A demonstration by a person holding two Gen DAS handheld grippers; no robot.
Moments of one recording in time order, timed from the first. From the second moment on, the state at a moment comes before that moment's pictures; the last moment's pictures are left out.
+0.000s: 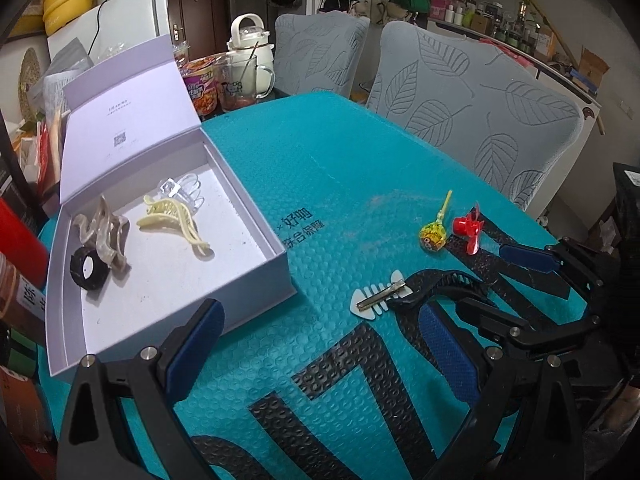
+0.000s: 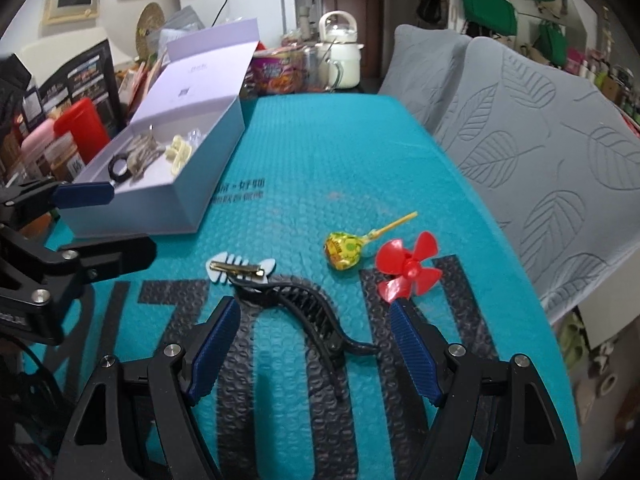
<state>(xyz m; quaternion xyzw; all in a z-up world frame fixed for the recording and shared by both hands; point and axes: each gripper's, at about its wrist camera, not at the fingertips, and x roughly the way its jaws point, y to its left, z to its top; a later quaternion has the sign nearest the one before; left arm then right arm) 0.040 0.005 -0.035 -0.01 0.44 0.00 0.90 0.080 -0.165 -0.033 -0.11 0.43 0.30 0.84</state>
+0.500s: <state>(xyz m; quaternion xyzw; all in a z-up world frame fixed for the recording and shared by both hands) 0.045 0.008 -0.057 -0.04 0.45 0.02 0.89 0.088 -0.161 -0.057 -0.14 0.45 0.32 0.82</state>
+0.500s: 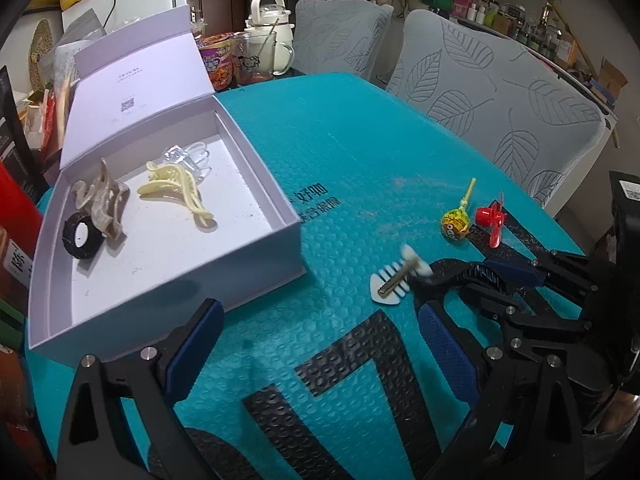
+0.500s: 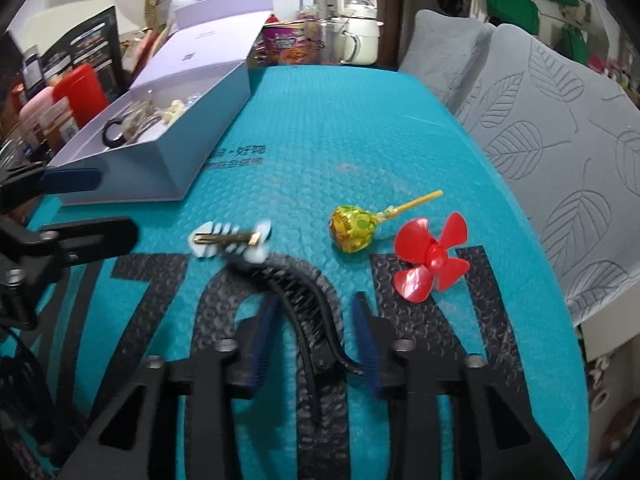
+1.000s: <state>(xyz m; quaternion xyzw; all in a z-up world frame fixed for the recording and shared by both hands) 0.058 -0.024 -0.070 -0.02 0.46 -0.02 0.89 0.080 -0.225 -0.056 -0.07 0.46 0.26 0.84</state>
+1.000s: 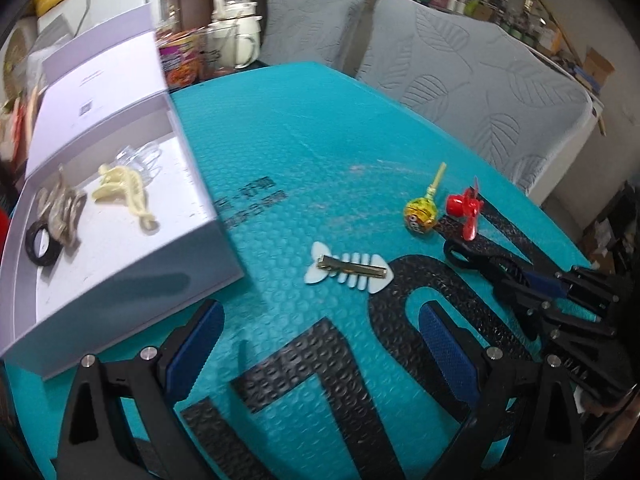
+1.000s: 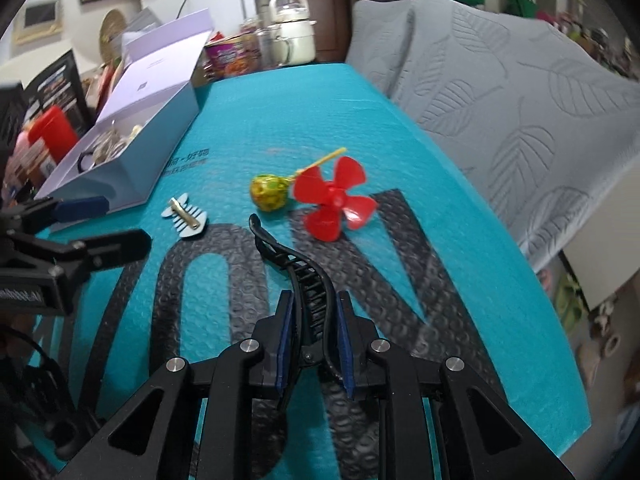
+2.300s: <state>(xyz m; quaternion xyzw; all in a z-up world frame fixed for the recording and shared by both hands) 0.062 -0.032 -0.071 0.00 0.43 -0.06 0.90 0.080 -0.233 -0.054 -0.03 0.46 0.25 0.85</state>
